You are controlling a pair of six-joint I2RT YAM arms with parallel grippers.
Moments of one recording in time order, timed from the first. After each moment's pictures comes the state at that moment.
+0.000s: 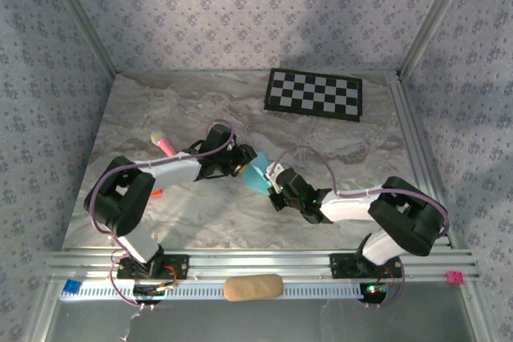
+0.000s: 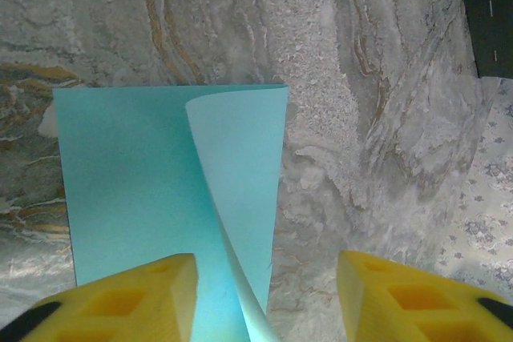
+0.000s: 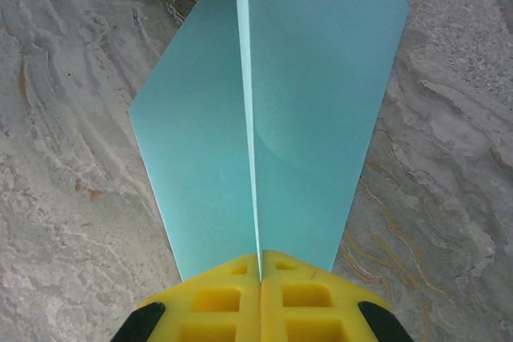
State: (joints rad) left arm -0.63 1.65 0.85 -0.01 0.28 -1.22; right arm 0.92 1.49 0.48 0.29 0.17 0.10
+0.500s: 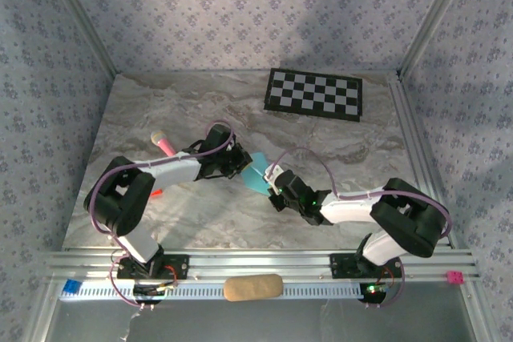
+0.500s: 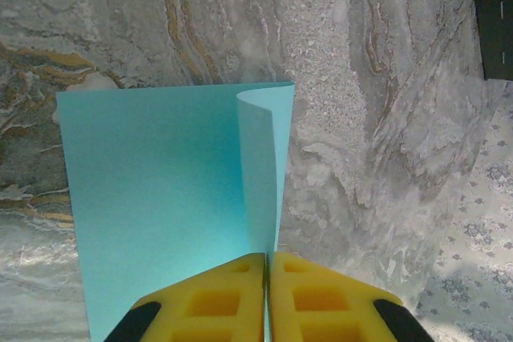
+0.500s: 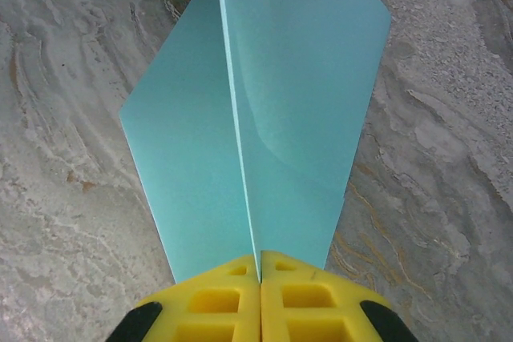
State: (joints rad) left arm -0.63 1.65 0.86 -0.03 0.29 -1.23; right arm 0.94 1.48 0.48 0.28 0.23 0.06
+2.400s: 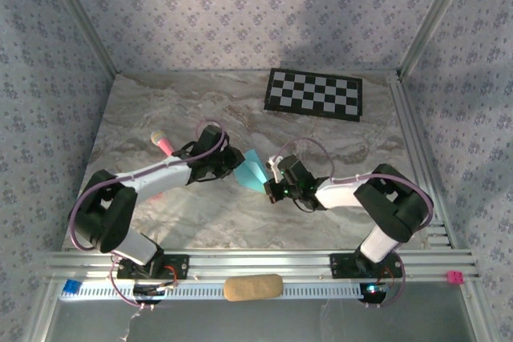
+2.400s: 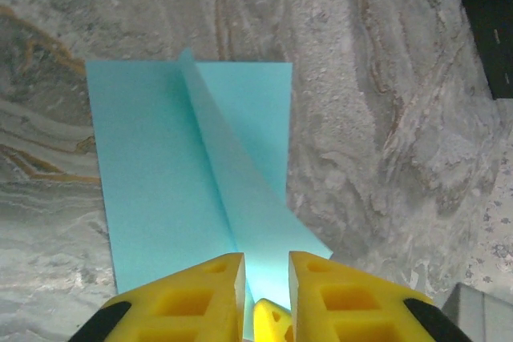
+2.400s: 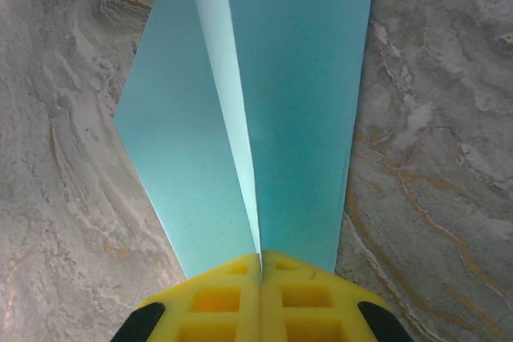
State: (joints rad) left arm -0.63 1.51 0.81 -0.14 0.17 -1.17; right arm 0.78 1.62 0.57 0.29 -0.14 0.32
